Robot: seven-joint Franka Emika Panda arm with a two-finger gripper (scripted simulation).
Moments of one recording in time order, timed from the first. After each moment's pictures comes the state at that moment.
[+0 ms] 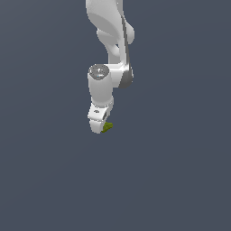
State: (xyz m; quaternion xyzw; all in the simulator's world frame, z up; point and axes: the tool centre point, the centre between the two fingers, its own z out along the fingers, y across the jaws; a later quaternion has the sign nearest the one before) arm -0.053 -0.057 0.109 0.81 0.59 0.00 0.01
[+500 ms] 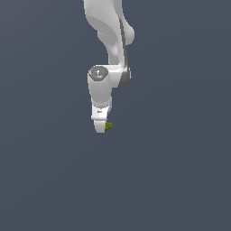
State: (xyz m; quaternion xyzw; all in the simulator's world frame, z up) arm -0.066 -0.060 0.097 0.74 0.68 0.00 0.00
